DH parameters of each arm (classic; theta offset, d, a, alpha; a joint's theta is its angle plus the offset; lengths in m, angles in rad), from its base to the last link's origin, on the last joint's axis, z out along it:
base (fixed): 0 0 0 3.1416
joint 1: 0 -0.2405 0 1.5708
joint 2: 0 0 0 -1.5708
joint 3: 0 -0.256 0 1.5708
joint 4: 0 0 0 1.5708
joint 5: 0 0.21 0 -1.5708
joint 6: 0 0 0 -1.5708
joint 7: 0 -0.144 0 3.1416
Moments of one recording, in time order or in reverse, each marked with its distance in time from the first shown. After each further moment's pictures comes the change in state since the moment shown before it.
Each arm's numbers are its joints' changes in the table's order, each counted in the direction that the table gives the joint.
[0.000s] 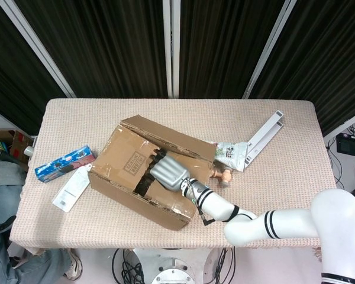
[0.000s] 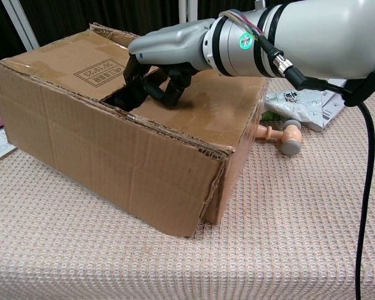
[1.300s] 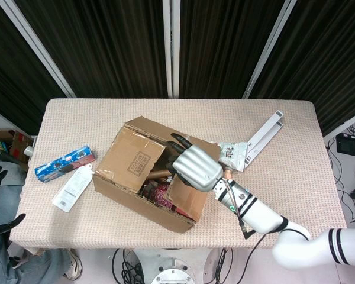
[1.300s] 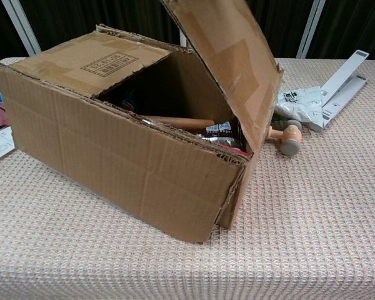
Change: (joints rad) left arm 0.014 0.072 -0.003 -0.190 0.066 0.018 -0.144; right arm 0.206 0.430 -0.047 -0.418 -0.290 0.169 -0.159
